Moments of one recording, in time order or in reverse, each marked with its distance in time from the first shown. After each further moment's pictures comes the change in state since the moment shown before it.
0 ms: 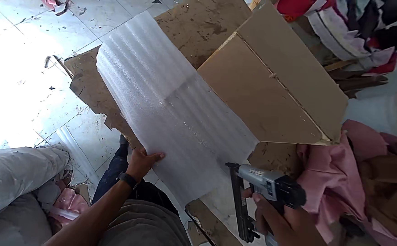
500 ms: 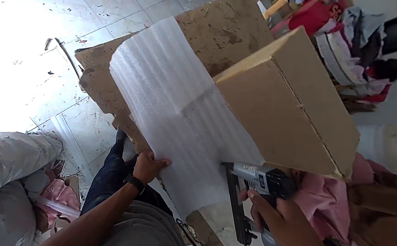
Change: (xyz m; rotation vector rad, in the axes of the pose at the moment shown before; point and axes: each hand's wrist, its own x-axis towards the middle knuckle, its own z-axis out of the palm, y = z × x) left_hand 0.018 0.001 -0.004 0.217 -0.021 -0.136; right_hand 0.054 -0.061 0.007 -0.112 -0.098 0.040
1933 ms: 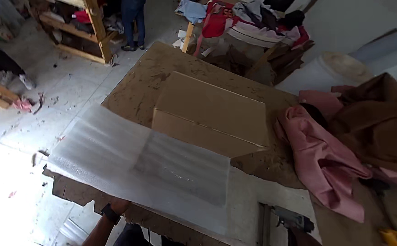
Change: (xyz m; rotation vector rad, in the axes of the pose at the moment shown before) left_hand 0.065 0.084 -0.085 0.979 -0.104 0.567; right_hand -0.060 0.349 0.070 0.443 0.825 0.651
